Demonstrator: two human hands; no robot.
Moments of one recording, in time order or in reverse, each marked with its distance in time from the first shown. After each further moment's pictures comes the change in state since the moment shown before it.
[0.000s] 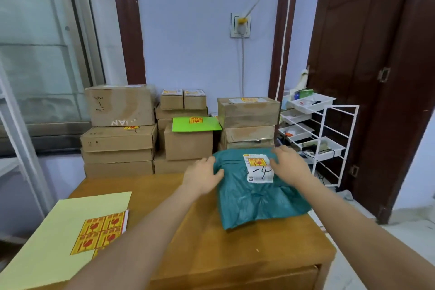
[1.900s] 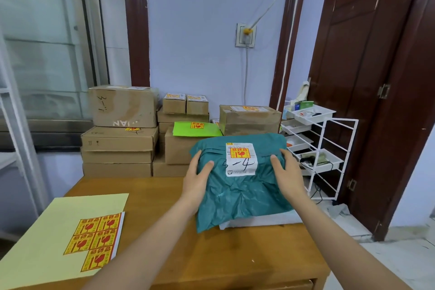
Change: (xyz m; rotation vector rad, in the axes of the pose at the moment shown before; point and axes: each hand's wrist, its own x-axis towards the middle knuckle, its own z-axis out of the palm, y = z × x) left_hand -0.024 0.007 0.000 -1.450 0.237 -0.337; right_hand -0.025 -0.027 -0.009 0.724 0.229 0.225
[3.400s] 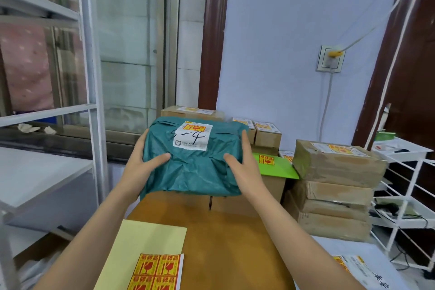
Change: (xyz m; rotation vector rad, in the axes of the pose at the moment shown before) left_hand 0.068 0.128 -0.250 0.142 0.185 0.355; right_hand 0.017 -0.200 0.210 0.471 -0.481 -0.230
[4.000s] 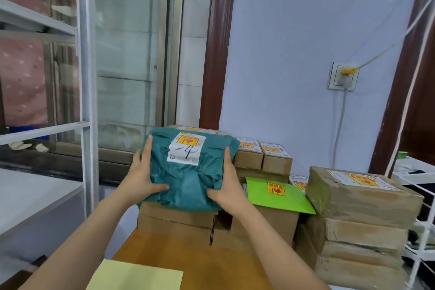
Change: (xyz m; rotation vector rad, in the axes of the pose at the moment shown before) left_hand 0.087 -0.029 -0.015 0.737 -0.110 0.028; right_hand 0.072 0.033 0.035 -0.226 -0.230 -0.053
